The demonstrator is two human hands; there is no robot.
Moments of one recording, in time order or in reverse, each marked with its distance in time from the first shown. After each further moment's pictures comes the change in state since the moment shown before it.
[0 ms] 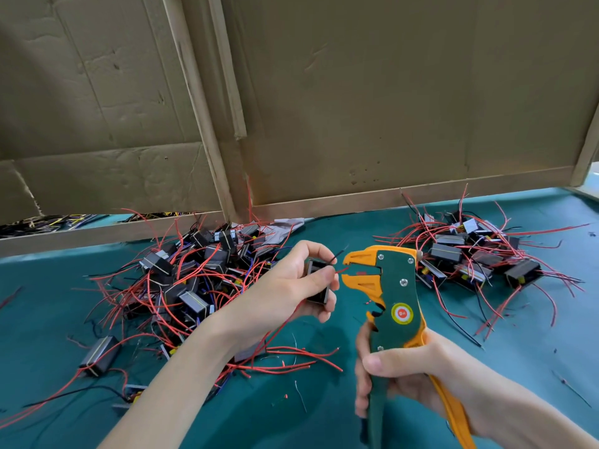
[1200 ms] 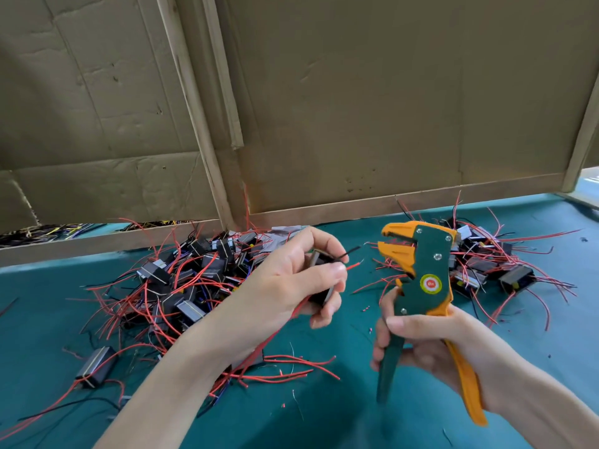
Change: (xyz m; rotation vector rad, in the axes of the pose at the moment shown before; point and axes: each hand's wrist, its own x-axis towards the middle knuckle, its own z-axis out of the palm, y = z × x) left_hand -0.015 0.037 0.020 -0.011 -0.040 0.154; right_hand -0.003 -0.017 -0.023 0.082 0.170 -0.132
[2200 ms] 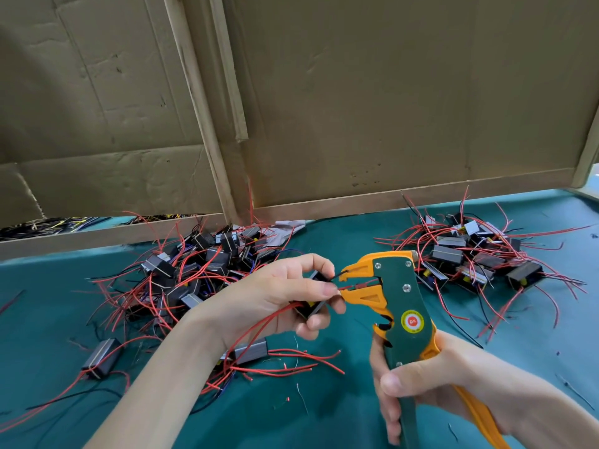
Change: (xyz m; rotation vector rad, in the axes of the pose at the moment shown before) left_hand 0.004 -0.020 -0.029 -0.214 -0.134 -0.370; right_hand -0.012 0.002 0.013 -0.204 -0.309 0.198
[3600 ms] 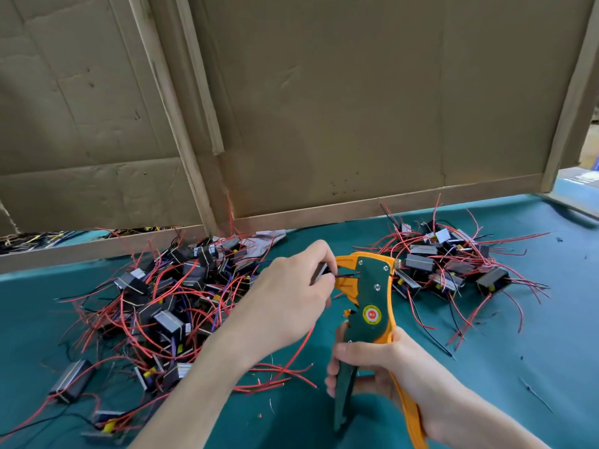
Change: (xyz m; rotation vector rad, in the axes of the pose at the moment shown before) left_hand 0.028 0.013 0.048 1.173 0.505 0.194; right_hand 0.022 0.022 -0.004 0.167 0.412 -0.075
